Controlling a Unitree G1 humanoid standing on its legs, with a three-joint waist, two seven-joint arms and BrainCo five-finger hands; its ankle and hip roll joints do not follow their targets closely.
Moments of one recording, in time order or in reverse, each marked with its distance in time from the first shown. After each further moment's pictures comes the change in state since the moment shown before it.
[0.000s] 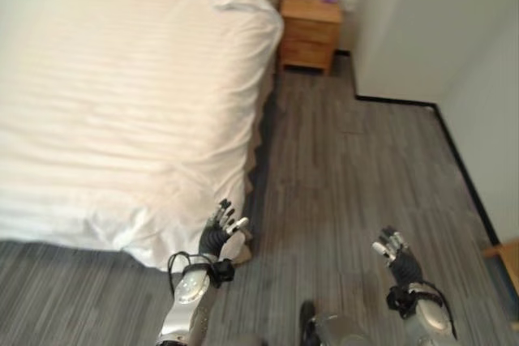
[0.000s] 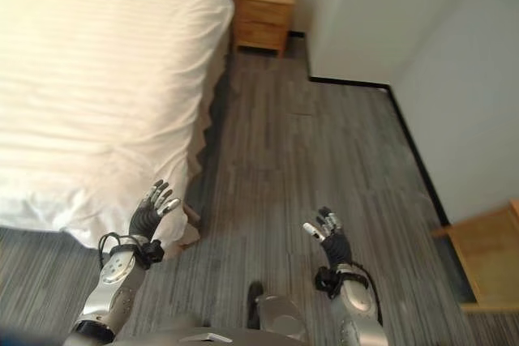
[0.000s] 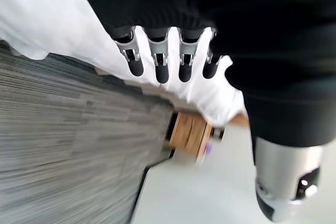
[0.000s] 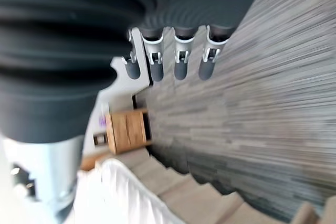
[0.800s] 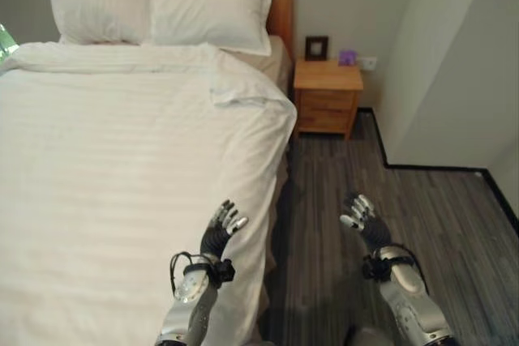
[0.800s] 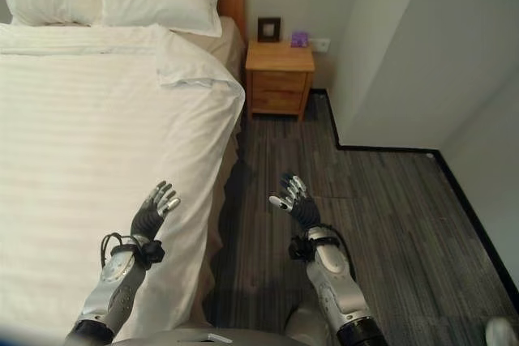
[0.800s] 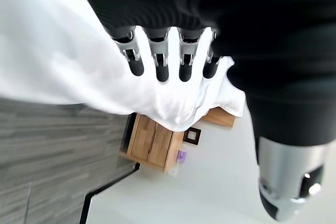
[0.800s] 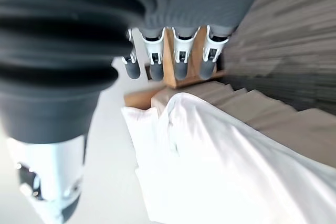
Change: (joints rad) left arm -0.062 0.031 -0.003 0.011 0.001 0.019 -0.032; right arm -0.142 -0.033 0.180 -0.096 -0.068 0.005 0.030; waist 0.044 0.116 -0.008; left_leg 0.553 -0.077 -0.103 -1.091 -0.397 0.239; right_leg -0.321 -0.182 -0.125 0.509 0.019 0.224
